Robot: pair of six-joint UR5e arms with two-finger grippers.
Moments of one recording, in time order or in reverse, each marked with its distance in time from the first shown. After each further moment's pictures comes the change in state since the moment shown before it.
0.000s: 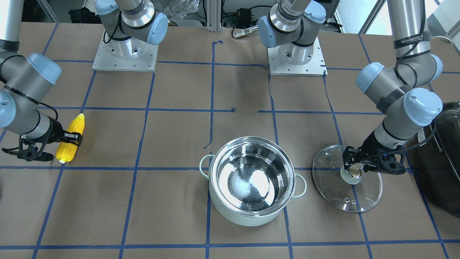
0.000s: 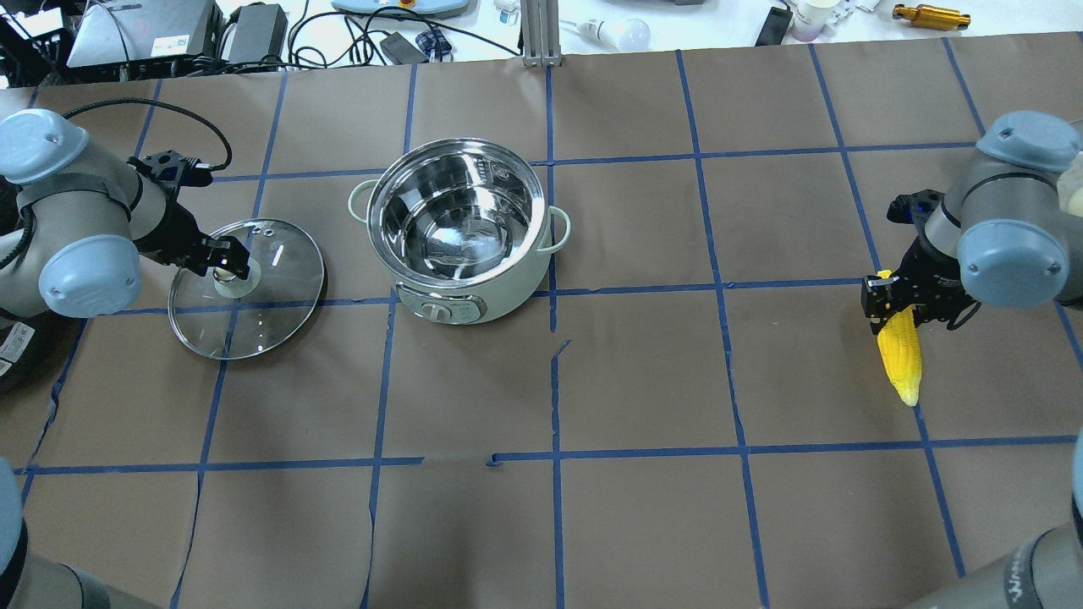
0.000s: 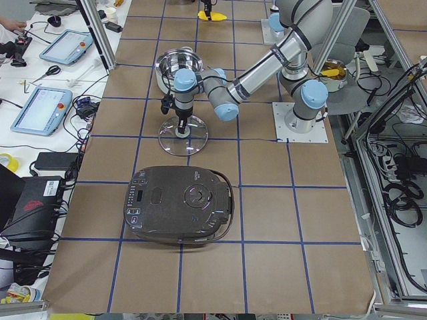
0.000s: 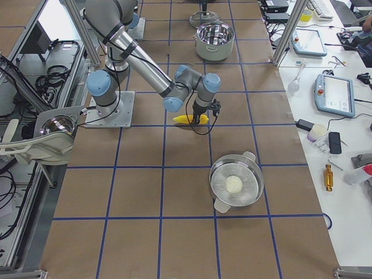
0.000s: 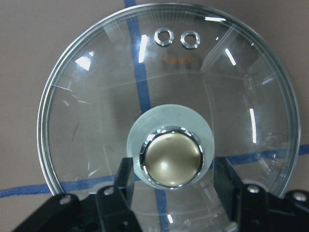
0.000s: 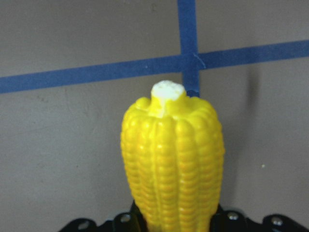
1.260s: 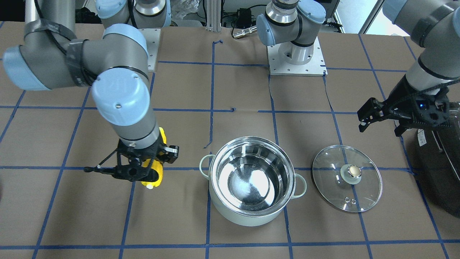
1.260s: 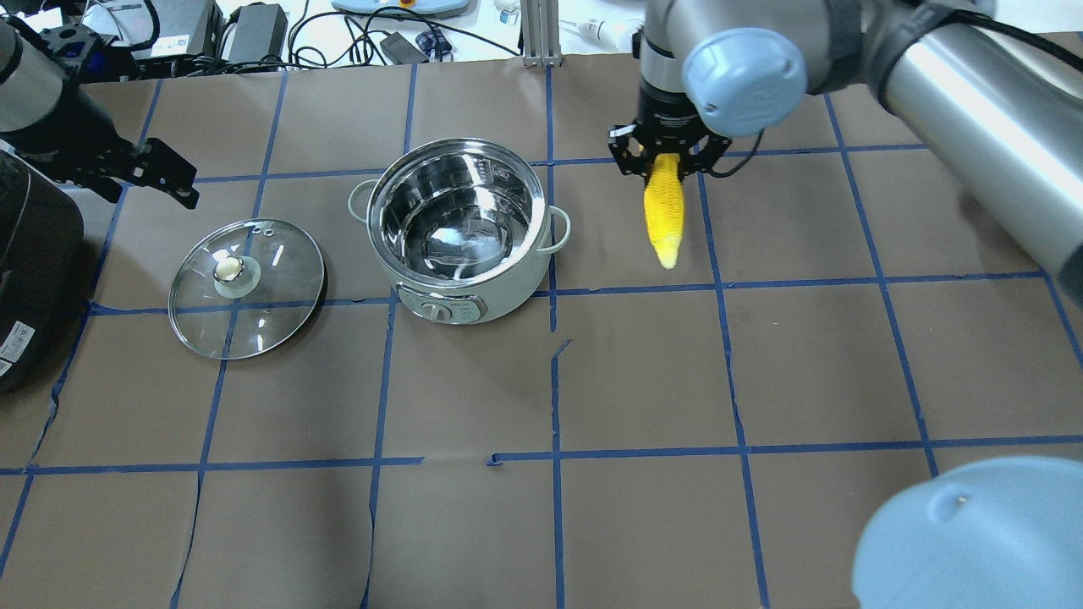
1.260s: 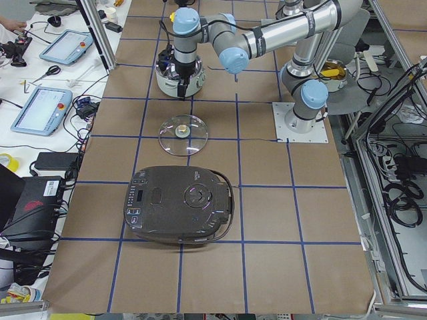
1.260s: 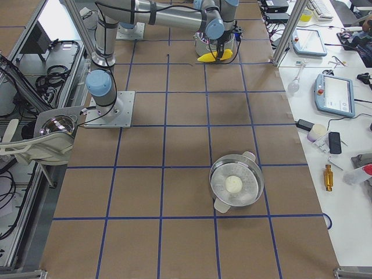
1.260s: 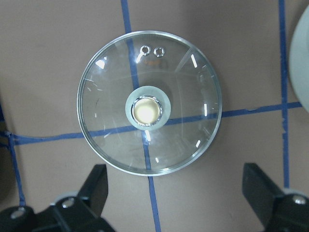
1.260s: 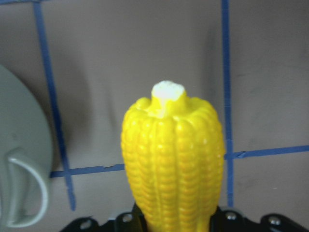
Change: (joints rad) left arm -0.076 0.272 0.271 -0.525 0.034 -0.076; right arm 0.654 0.139 -0.661 0.384 0.068 0.637
